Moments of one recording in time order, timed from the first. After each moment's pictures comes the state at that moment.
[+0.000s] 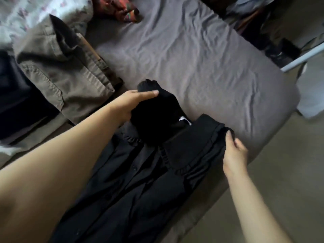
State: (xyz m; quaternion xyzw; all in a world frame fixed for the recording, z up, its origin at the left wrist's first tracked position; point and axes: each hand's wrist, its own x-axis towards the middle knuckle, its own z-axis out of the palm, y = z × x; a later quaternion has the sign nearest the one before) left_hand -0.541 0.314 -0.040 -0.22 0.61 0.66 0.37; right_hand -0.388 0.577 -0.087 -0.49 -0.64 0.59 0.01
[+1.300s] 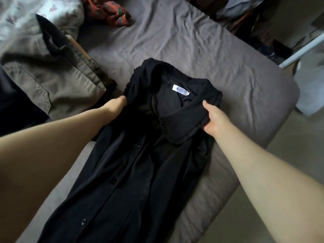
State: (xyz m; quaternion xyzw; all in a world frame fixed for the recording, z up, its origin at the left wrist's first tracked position) left_hand -0.565 0.262 -0.124 -0.14 0.86 0.37 0.32; right_hand -0.492 0.564 -0.113 -0.47 -0.48 0.73 -0.14
